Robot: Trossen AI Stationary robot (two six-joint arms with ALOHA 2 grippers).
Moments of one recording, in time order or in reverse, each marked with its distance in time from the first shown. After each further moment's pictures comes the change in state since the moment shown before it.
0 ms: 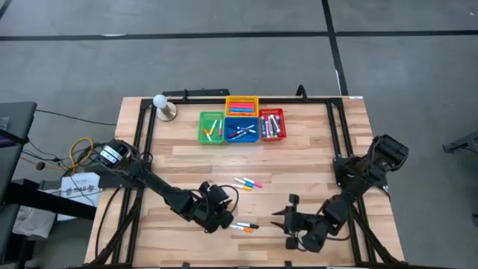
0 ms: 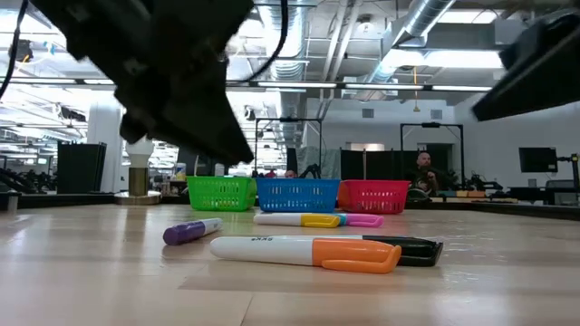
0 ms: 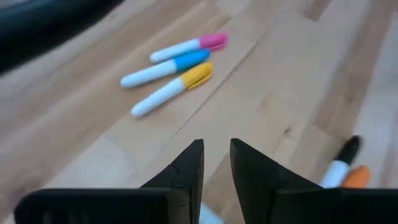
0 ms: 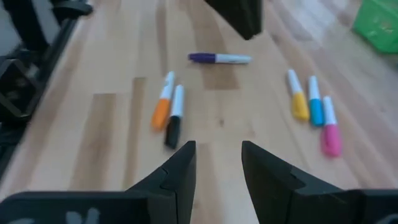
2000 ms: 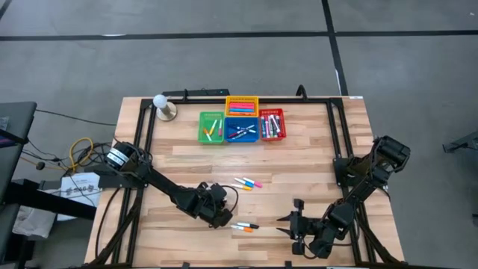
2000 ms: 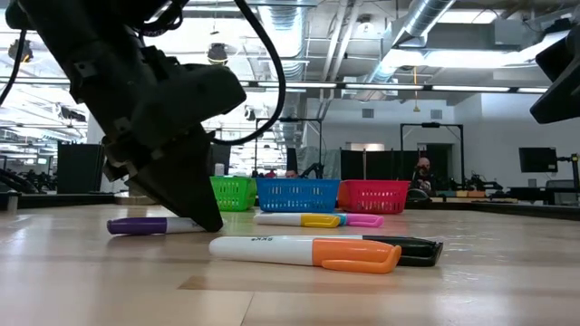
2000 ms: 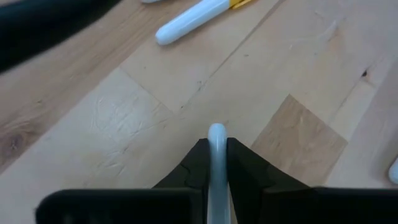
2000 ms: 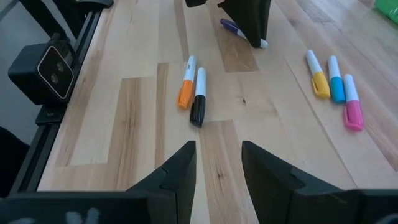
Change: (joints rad) left arm 0.056 0.095 -0.024 -0.129 0.220 -0.095; right arm 0.081 0.000 0.000 -0.044 -0.003 0.120
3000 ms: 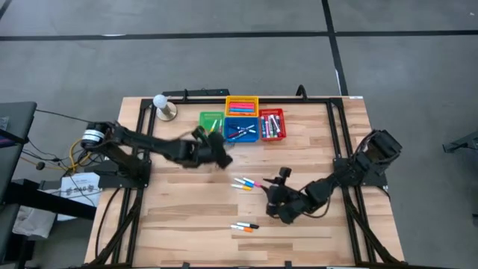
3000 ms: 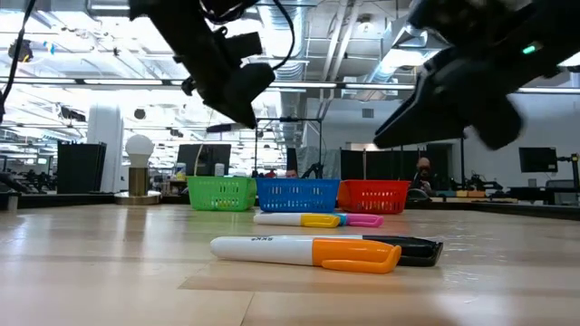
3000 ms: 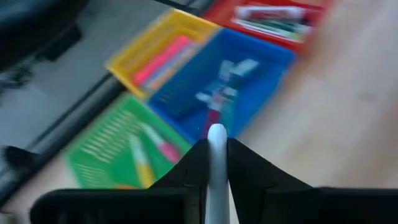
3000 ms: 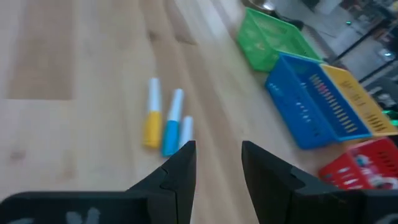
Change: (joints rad) left arm 0.432 -0.362 -0.006 -0.048 -0.304 0.704; right arm -0.369 0.000 0.000 -0.029 0.129 -0.410
